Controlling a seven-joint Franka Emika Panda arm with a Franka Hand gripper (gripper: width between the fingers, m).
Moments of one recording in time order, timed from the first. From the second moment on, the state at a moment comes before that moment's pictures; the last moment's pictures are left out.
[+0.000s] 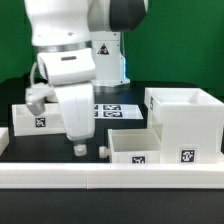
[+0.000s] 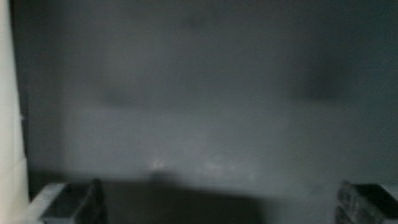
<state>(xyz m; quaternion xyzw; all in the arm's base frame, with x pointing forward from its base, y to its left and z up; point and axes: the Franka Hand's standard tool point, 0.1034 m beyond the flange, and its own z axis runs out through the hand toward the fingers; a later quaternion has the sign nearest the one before) 0.577 -0.065 0.026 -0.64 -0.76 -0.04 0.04</state>
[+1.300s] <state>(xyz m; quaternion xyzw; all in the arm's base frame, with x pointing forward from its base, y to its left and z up) 0.590 0.011 0.026 -0.62 -0.78 -0.04 0.04</state>
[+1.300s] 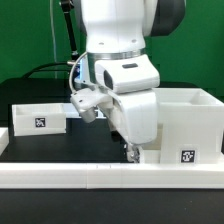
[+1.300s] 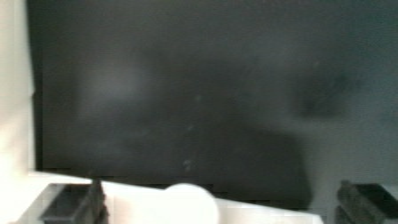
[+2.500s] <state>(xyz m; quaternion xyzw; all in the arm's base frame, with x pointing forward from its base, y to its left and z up) 0.598 -0.037 0.061 -0.65 -0.76 -0.03 0.01</state>
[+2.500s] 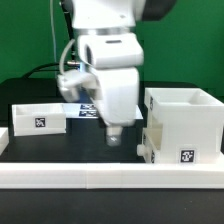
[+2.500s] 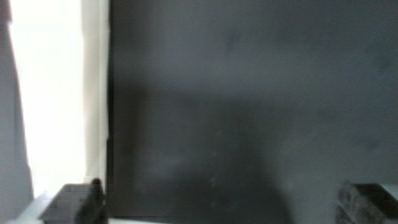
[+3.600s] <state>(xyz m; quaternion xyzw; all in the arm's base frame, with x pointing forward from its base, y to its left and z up) 0.506 -0.121 0.075 -0.76 -0.65 -0.08 -0.05</state>
